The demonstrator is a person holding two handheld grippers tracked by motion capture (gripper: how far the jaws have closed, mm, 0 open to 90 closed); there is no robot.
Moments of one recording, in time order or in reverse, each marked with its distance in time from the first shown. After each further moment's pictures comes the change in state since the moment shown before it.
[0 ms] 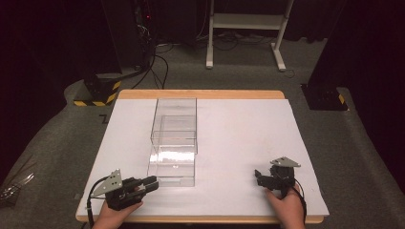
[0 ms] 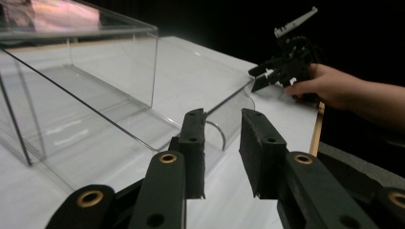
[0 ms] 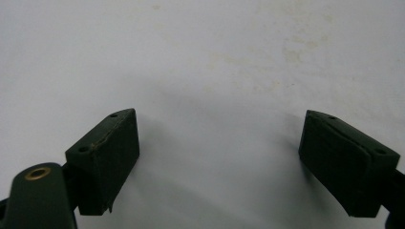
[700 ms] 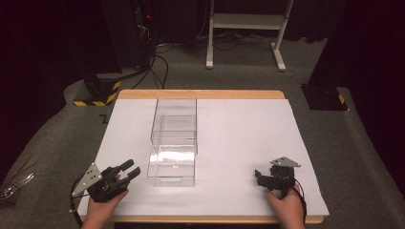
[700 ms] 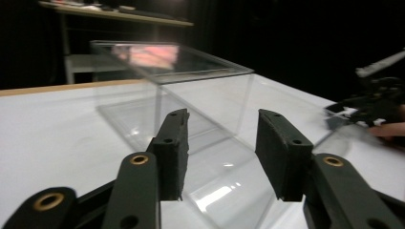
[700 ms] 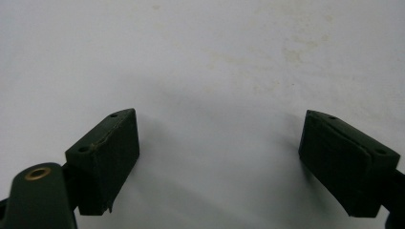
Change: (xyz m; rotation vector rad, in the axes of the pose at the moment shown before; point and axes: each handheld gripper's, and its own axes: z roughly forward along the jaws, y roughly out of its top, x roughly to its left) left arm 0.027 0.004 -0.033 -0.118 0.306 -0.013; right arm 0.000 0.000 0.000 0.000 0.000 0.000
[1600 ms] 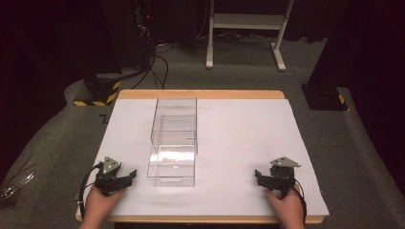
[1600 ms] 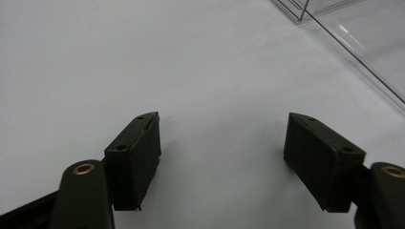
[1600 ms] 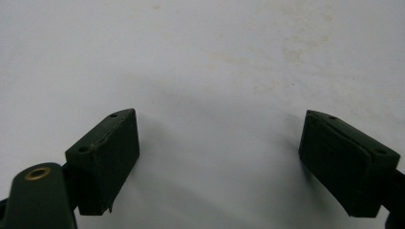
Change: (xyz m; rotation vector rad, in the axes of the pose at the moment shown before) left arm 0.037 -0.031 0.036 0.553 0.362 0.019; right arm 0.000 0.000 0.000 -0.002 0.000 0.000
